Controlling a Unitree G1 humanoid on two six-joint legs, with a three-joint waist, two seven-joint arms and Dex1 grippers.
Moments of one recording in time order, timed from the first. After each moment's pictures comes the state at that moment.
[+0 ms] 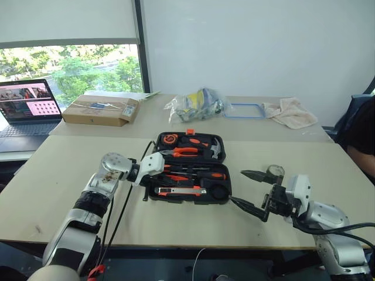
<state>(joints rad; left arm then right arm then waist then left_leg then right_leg) -0.80 0.53 -0.24 0.59 -0.06 -0.08 -1.42 -0.08 -0.58 -0.13 -0.23 0.48 -0.01 1.00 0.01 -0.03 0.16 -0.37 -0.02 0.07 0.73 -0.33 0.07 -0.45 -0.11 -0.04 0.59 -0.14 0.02</state>
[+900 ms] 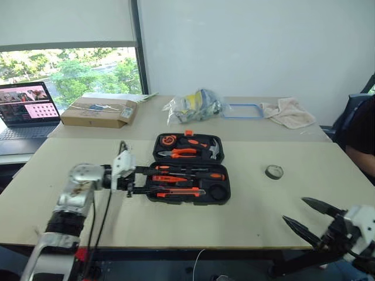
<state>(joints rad) -0.49 0.66 0.04 0.37 -0.34 -0.09 -1.49 0.43 -0.60 -0.55 -0.22 0.51 0.01 0.92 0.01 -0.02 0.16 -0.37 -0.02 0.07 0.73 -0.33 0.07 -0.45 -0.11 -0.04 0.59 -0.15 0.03</state>
